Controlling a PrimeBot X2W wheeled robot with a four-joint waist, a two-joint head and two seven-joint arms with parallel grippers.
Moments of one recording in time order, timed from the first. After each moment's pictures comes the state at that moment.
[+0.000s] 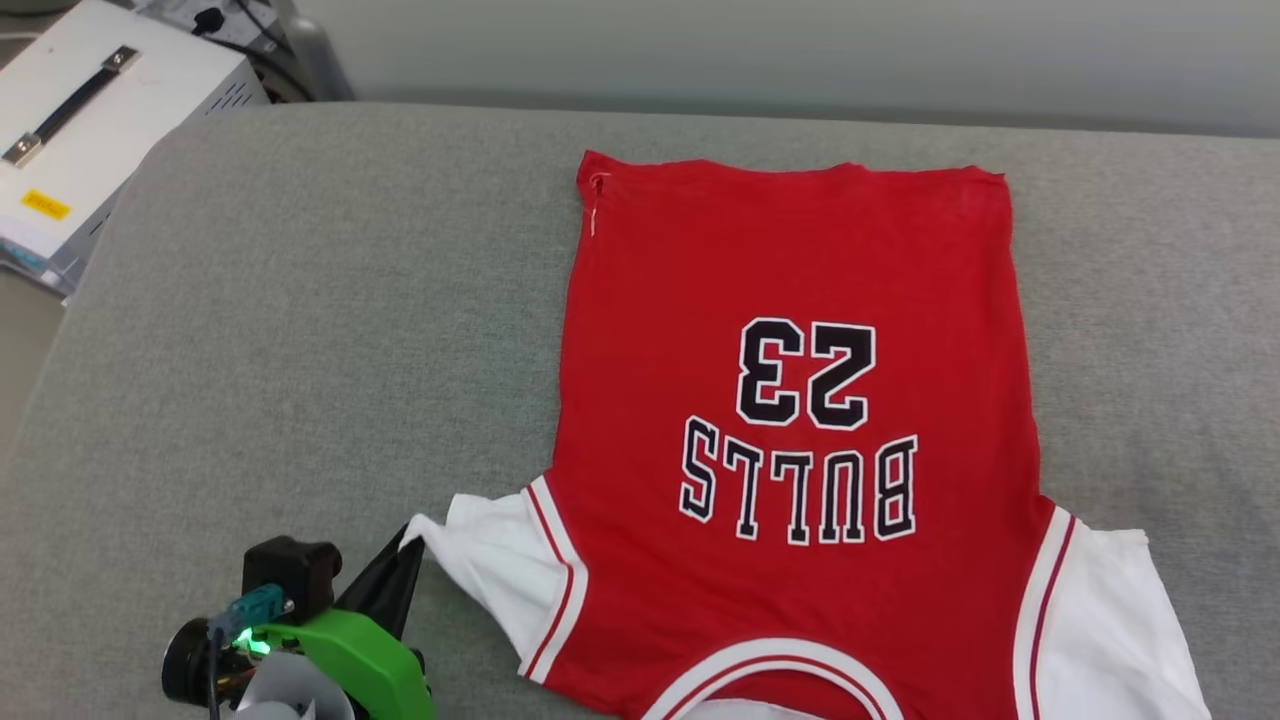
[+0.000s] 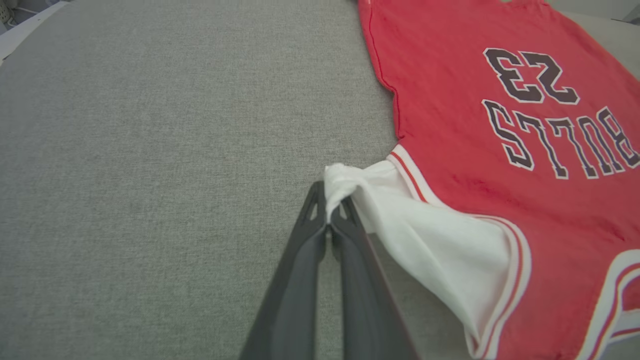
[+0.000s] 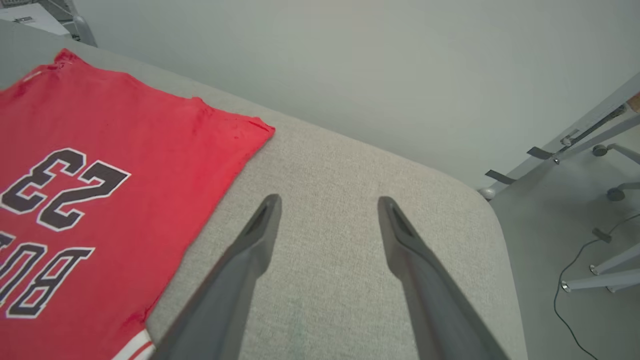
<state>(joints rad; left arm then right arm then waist) -0.24 0.74 -0.91 0.02 -1.01 0.31 -0.25 -0.23 -0.82 0.09 0.05 0.60 0.13 0.25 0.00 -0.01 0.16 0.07</state>
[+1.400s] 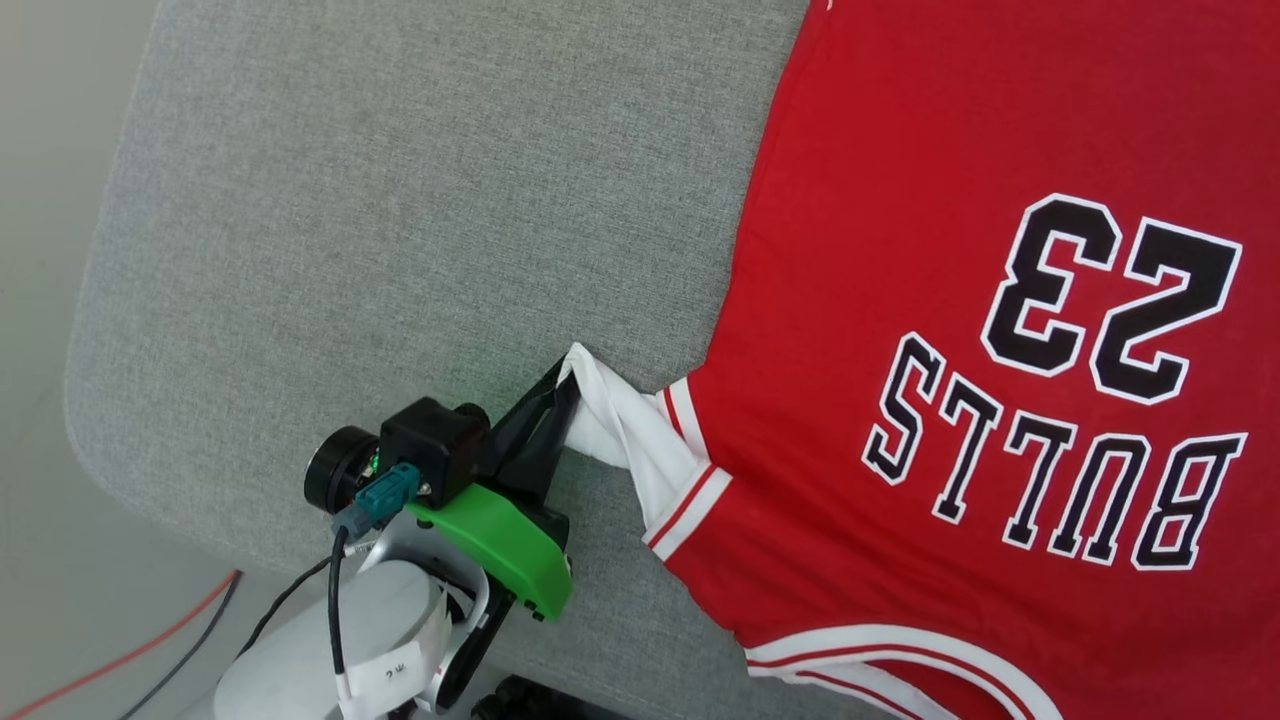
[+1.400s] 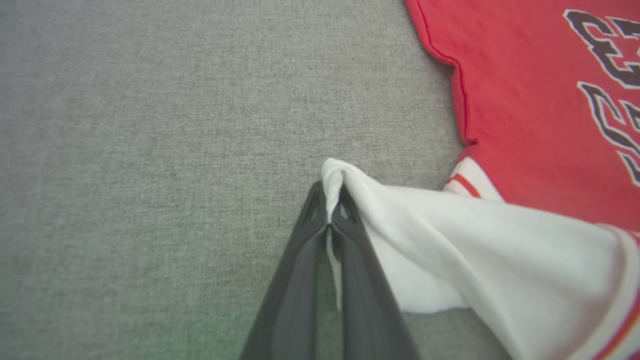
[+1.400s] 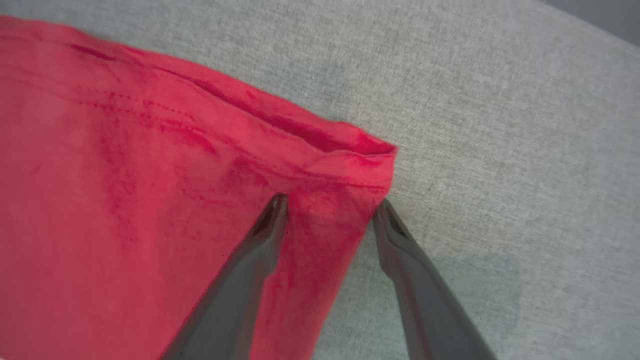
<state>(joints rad) -0.49 0.53 -0.91 0.03 -0.78 0.22 -0.26 -1.06 -0.71 0.18 0.52 0.53 0.13 1.14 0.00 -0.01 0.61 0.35</state>
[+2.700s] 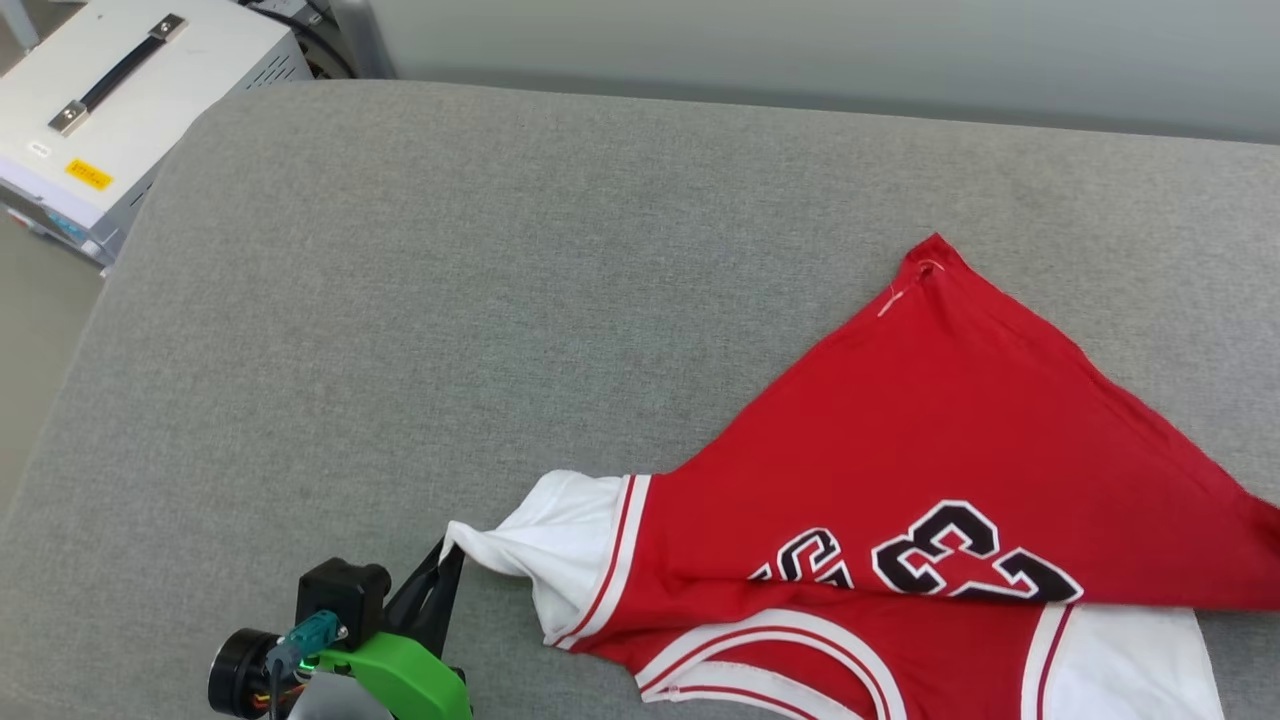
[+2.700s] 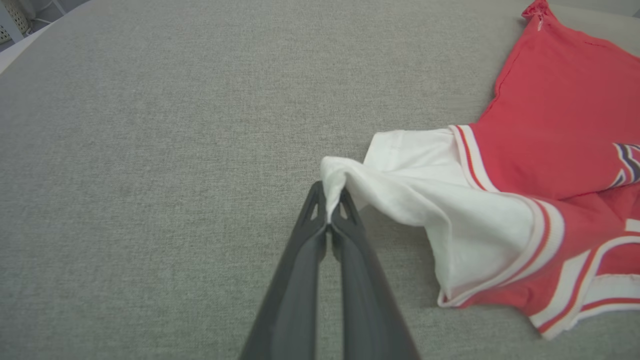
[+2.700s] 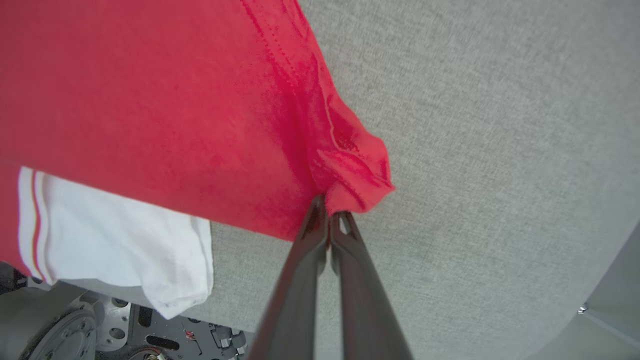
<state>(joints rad) -0.21 0.63 -0.86 0.08 -0.85 0.30 -0.26 -0.20 -1.01 0.37 0.19 0.94 0.13 0.76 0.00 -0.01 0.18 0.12</state>
